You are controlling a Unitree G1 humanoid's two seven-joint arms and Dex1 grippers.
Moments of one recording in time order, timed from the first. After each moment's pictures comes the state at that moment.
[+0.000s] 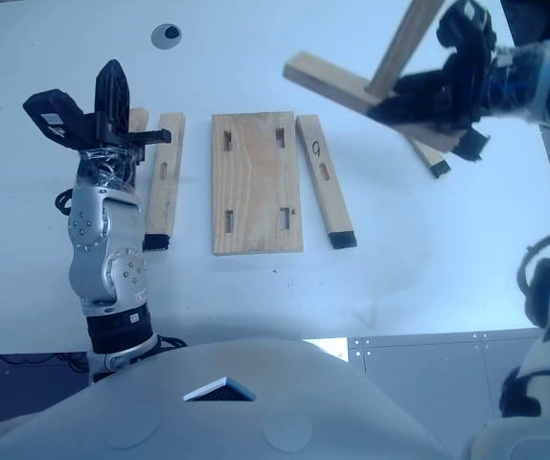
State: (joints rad) left arm 0.05 -0.04 0.08 -0.38 -0.27 0.17 -0.11; right arm -0.73 -0.78 0.07 0.09 0.49 1.08 1.13
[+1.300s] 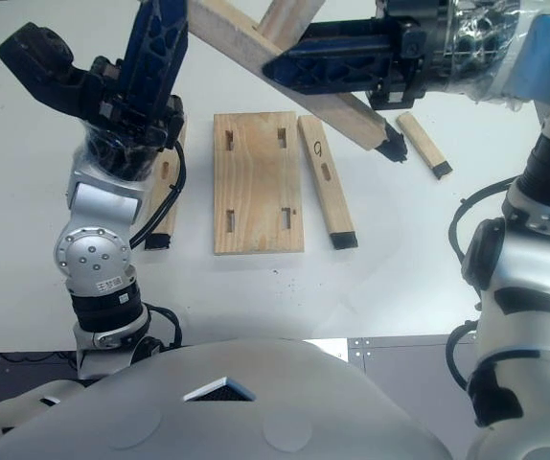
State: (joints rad) left arm -0.12 0.03 0.03 -0.44 -1.05 0.39 -0.57; right arm -0.78 -0.61 -0.11 -0.10 0.99 1.41 1.03
